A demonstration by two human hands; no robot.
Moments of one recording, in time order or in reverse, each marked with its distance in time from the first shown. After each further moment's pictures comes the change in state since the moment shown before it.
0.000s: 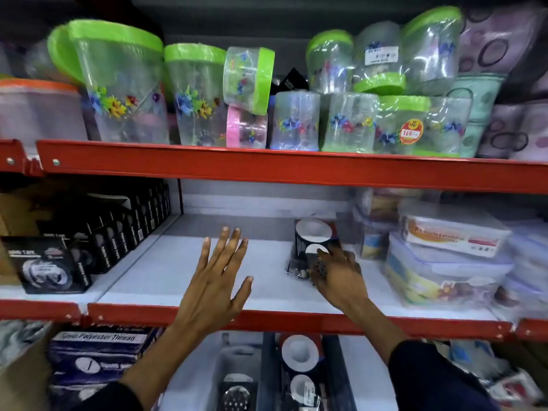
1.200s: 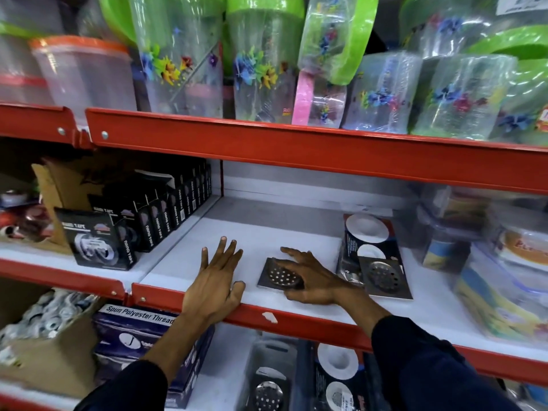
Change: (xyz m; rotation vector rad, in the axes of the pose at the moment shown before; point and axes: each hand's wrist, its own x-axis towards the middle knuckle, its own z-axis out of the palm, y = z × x) left_hand -0.042 -0.104 0.049 -0.088 -0.288 -0.289; right_hand 0.055 -0.100 0.066 0.340 -0.647 -0.510
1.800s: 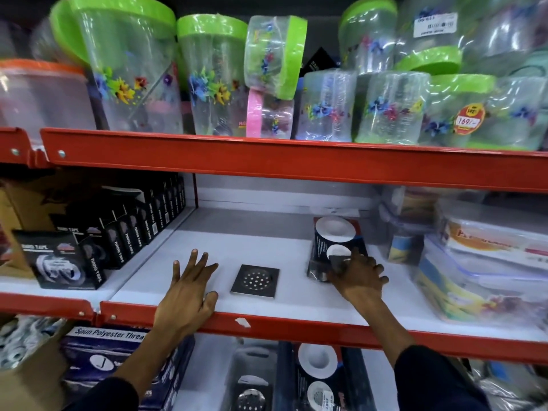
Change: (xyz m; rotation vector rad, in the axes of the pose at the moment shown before) left_hand -0.001 -0.001 0.006 0.044 -0.006 -0.009; right_hand -0.088 0.043 -0.034 -0.035 0.520 0.977
